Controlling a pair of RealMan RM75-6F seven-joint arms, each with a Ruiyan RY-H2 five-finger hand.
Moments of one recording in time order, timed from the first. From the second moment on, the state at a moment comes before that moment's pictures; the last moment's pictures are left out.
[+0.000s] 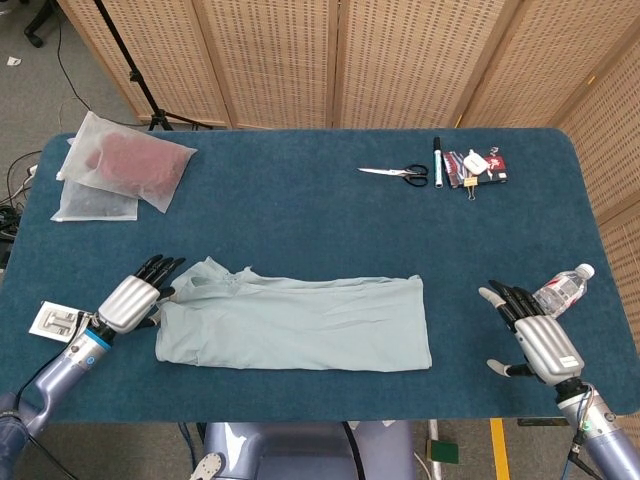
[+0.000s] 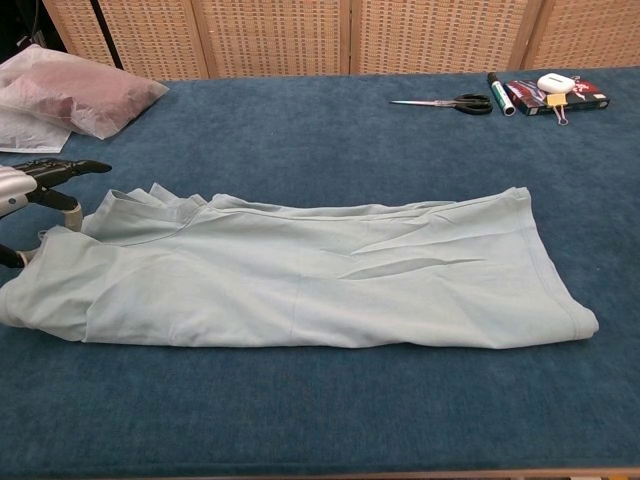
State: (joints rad) left arm -0.49 -1.79 0.17 -0.34 1.74 1.35 -0.65; right arm 0.28 -1.06 -0.03 -1.62 -1.61 1.26 0.27
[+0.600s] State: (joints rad) left arm -0.50 -1.77 0.17 -0.37 1.74 1.35 -0.64; right arm 0.28 -1.05 -0.03 -1.62 -1.61 1.27 0.28
